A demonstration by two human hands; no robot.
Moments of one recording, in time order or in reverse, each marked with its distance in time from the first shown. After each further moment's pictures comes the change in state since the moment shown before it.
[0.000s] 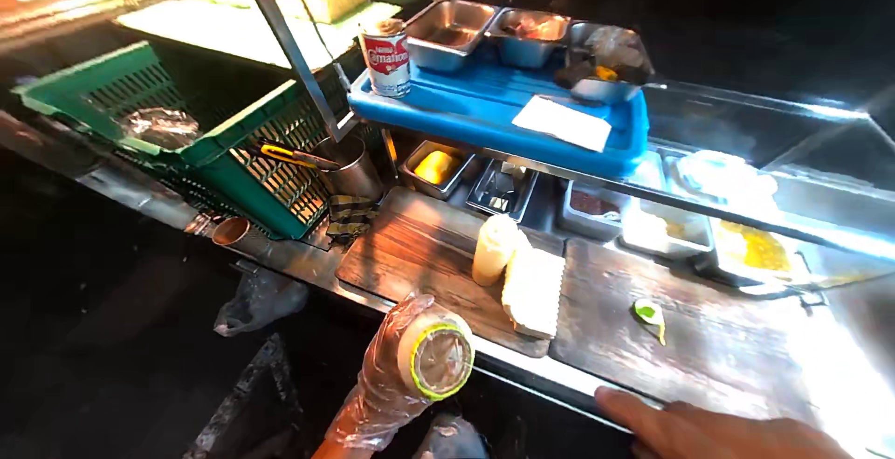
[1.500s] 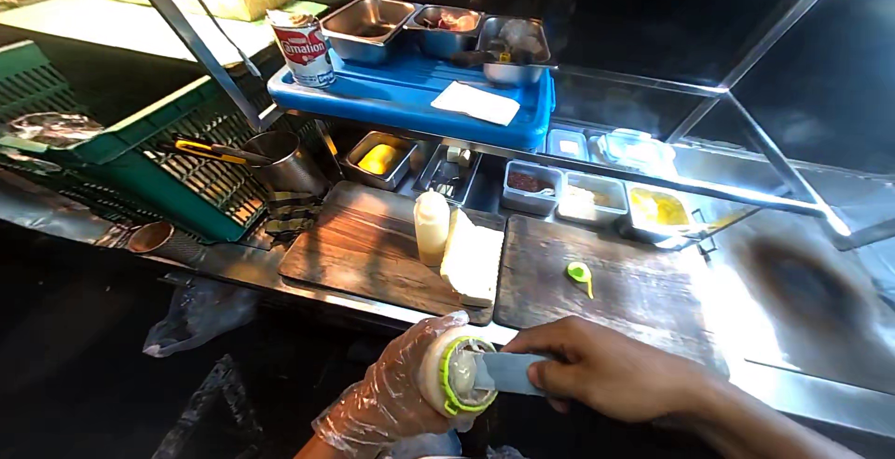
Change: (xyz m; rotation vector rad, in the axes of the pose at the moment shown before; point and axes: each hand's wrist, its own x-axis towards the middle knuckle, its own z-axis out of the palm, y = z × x) left_hand -0.020 0.069 0.059 -0.287 -0.507 0.001; right_hand -0.021 0.065 0.033 0.597 -0.466 0.374
